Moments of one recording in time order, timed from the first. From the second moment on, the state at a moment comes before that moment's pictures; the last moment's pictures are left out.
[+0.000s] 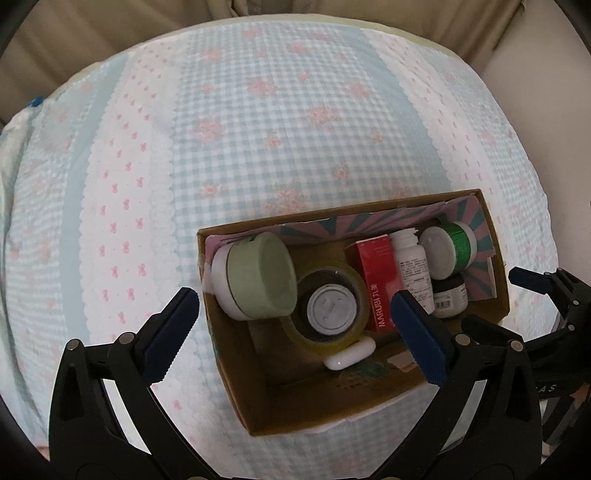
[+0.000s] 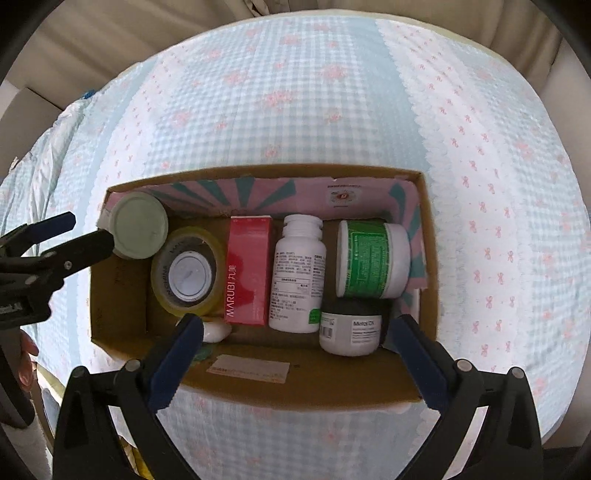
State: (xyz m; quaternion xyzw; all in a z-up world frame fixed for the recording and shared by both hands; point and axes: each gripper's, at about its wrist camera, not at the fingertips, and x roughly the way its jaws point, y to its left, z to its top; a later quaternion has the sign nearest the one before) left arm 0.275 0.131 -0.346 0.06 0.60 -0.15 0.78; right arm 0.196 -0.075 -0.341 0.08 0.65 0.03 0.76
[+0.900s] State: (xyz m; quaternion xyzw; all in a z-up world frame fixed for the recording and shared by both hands) left arm 0.113 0.072 -0.009 0.02 0.31 -0.09 0.95; right arm 0.120 -0.173 -0.011 0.06 0.42 0.01 0.90
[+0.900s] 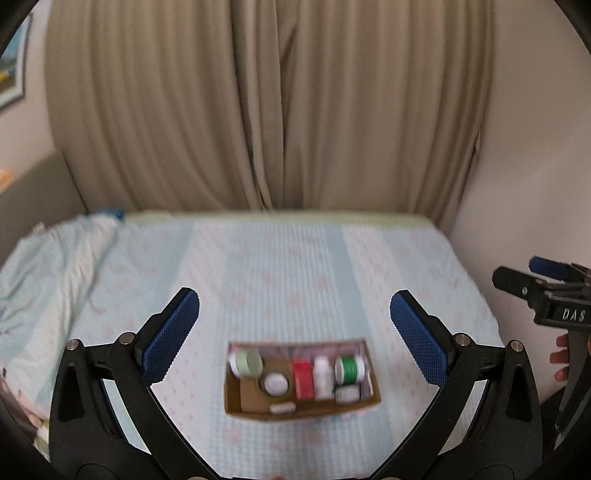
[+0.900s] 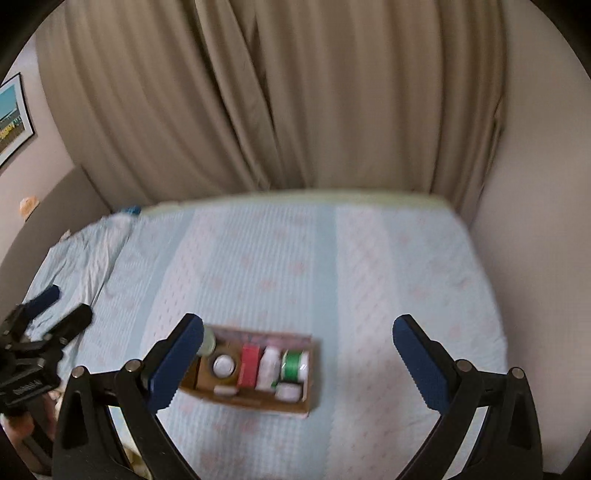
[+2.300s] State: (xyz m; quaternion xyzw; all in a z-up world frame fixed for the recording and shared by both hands) left arm 0.064 0.055 0.022 0.03 0.25 -0.08 0.97; right arm 0.061 -0.183 0.044 0.03 0.31 -0.04 0.95
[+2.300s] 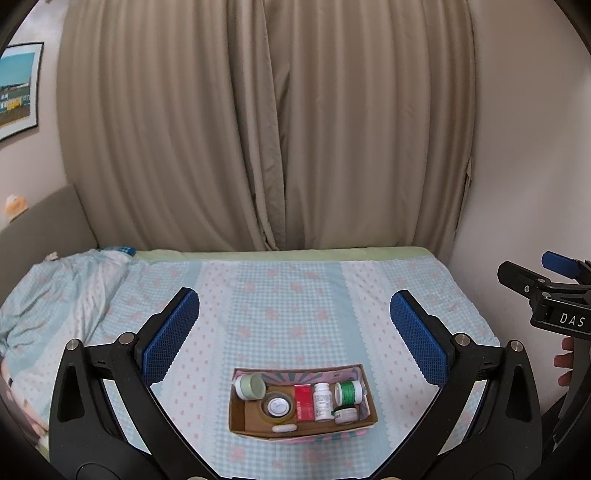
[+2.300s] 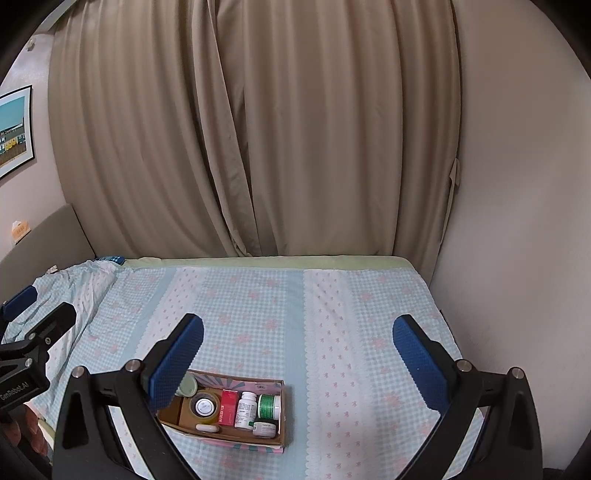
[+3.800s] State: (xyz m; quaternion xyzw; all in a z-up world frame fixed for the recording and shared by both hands) left arm 0.051 0.043 0.023 0.04 0.20 -0.08 0.97; right arm 0.058 -0.178 0.039 0.03 0.31 -0.05 0.95
